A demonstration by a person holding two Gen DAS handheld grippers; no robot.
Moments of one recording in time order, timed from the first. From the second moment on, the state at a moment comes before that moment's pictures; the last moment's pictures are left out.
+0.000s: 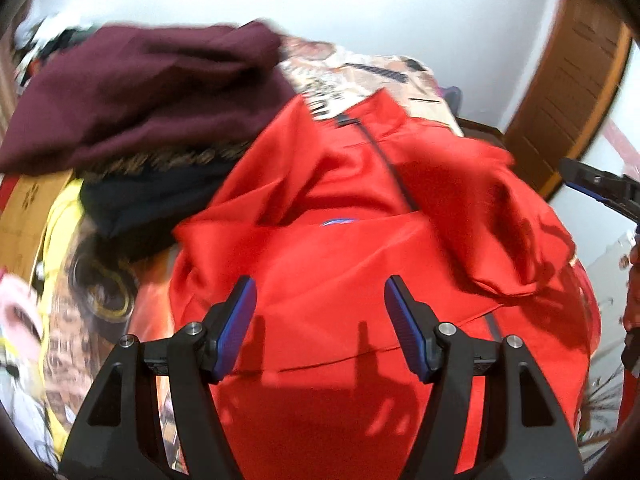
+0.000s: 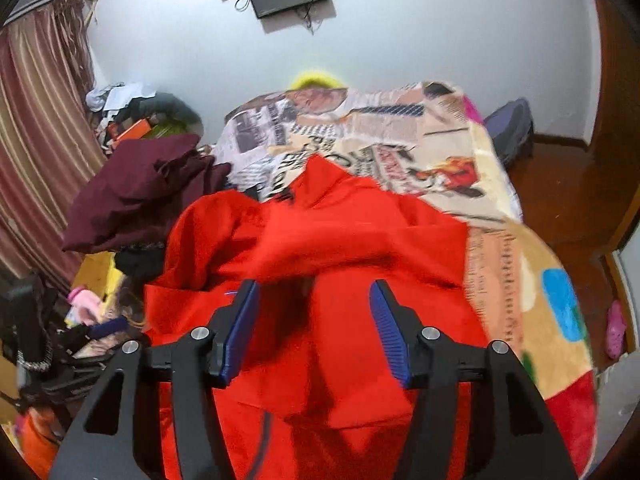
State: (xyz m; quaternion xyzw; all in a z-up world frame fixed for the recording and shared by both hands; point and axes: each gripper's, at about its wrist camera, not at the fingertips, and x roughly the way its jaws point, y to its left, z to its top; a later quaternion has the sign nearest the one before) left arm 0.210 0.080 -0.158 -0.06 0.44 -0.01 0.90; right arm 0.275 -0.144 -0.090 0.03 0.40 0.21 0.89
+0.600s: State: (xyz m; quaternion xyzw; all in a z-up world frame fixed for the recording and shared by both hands) left arm 0.337 -0.015 -0.231 0.12 0.50 -0.04 0.86; right arm 0.295 -0.223 -0.157 0.00 0.46 0.12 0.88
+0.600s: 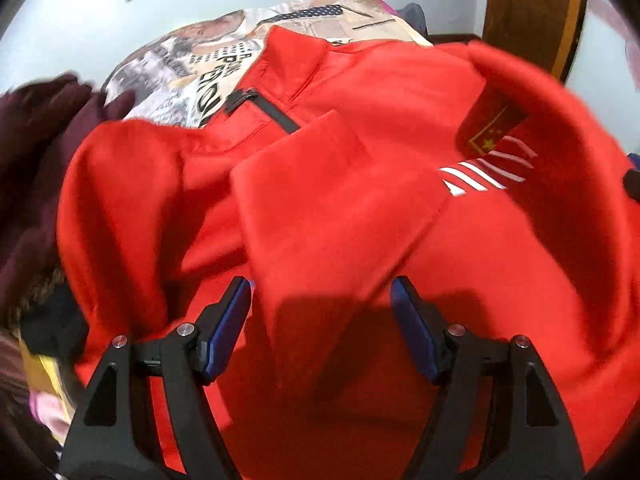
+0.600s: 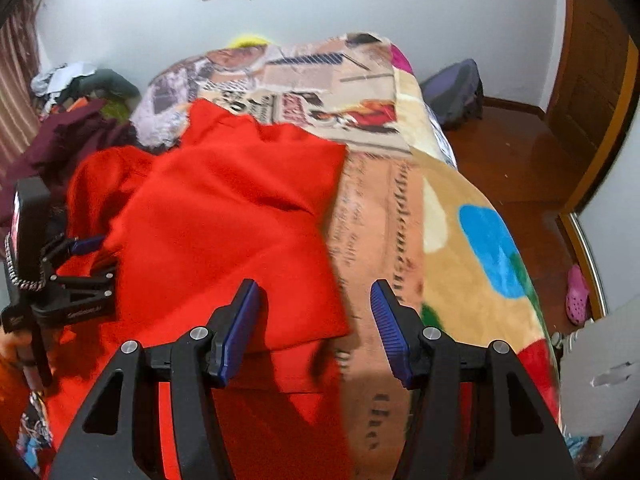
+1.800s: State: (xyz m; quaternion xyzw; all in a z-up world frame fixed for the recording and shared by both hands) left arm 0.244 0.087 -0.094 -0.04 0.33 0.05 0.94; right arm 0.299 -0.242 -0.152 0.02 0.42 0.09 0.90
